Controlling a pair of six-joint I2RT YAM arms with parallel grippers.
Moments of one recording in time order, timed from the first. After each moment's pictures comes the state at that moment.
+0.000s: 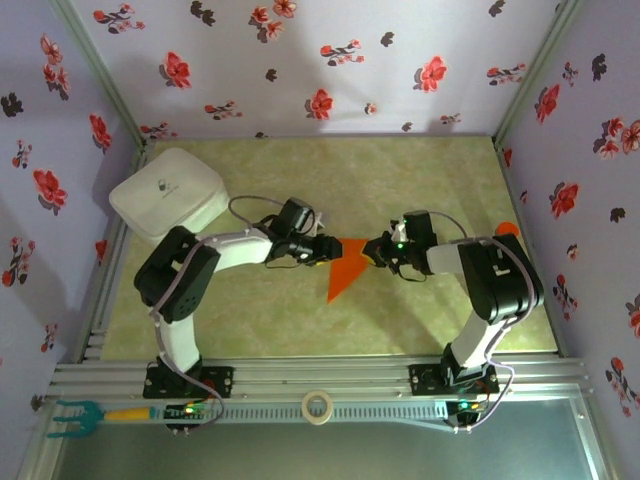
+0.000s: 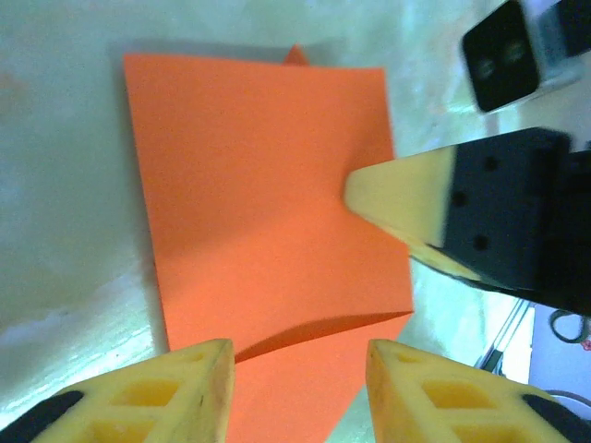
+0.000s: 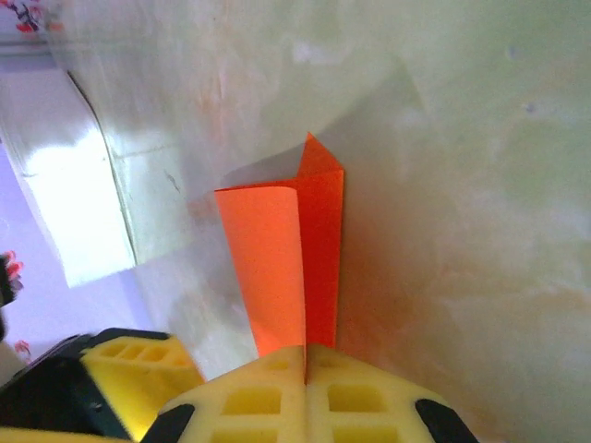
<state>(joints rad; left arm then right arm) -0.71 1.84 1.05 -0.05 0.52 -0.77 0.27 1.70 0.63 0.24 -0.71 1.00</state>
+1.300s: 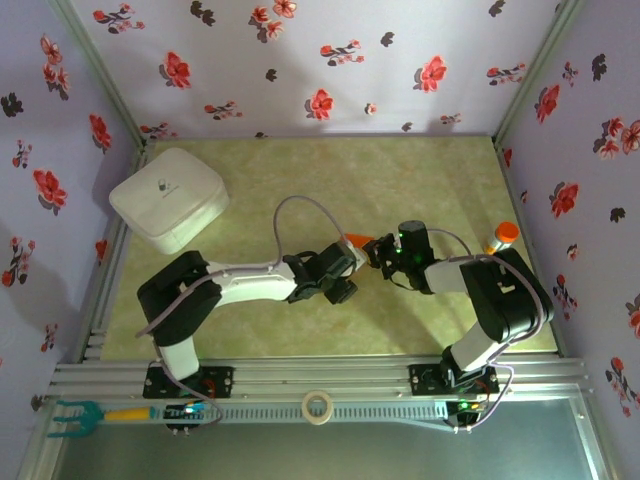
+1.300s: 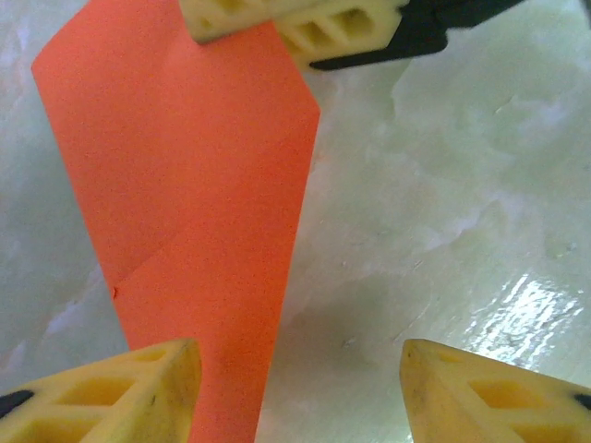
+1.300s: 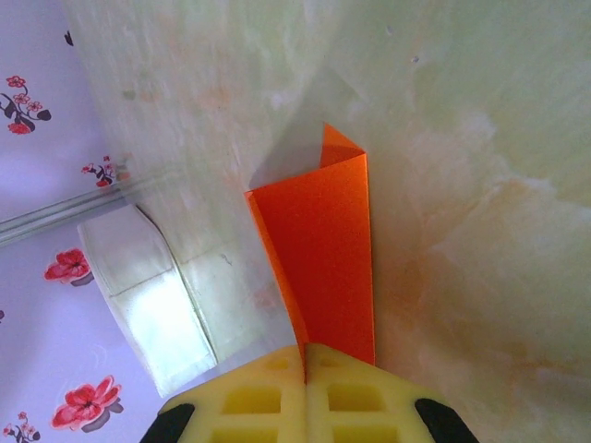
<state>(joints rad) -1.09 1.79 1.05 -0.23 -0.17 -0.10 0.37 1.60 0.49 0.47 -0.44 1.45</state>
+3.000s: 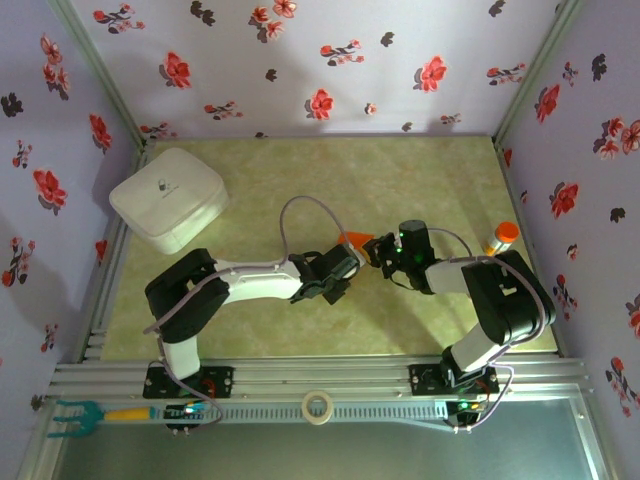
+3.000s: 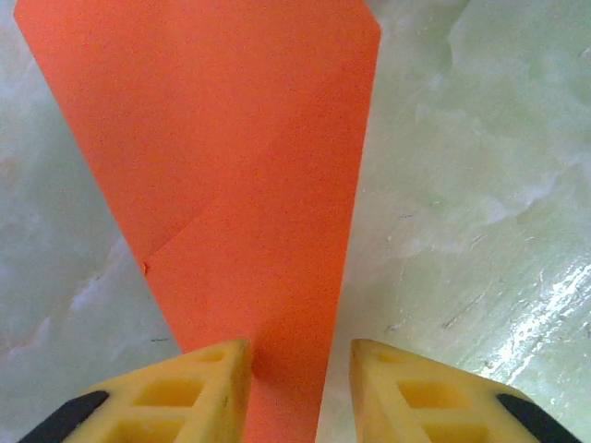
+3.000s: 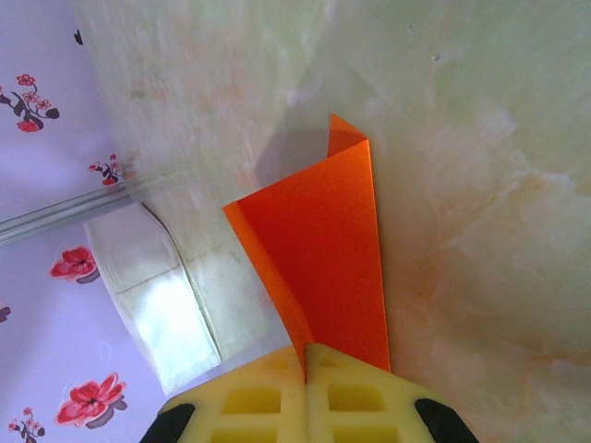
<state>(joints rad) -1.09 1.82 1.09 -0.30 -0.24 -0.08 0.37 1.59 0.49 0.46 -0.44 1.45</state>
